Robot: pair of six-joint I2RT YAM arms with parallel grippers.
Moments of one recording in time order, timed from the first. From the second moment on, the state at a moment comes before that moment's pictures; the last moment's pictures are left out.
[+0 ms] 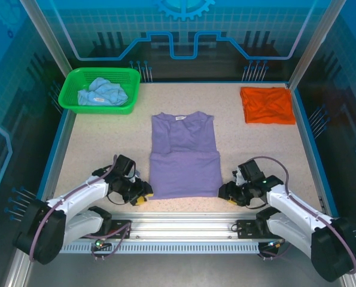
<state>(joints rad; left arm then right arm) -0.39 1.08 0.39 -0.59 0.57 -0.96 0.40 0.91 0.33 -0.64 -0.47 0.73</state>
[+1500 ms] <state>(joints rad) -0.46 1.21 0.54 -0.72 0.51 -0.87 0.53 1.02 0.38 -0.67 -0.42 0.75</state>
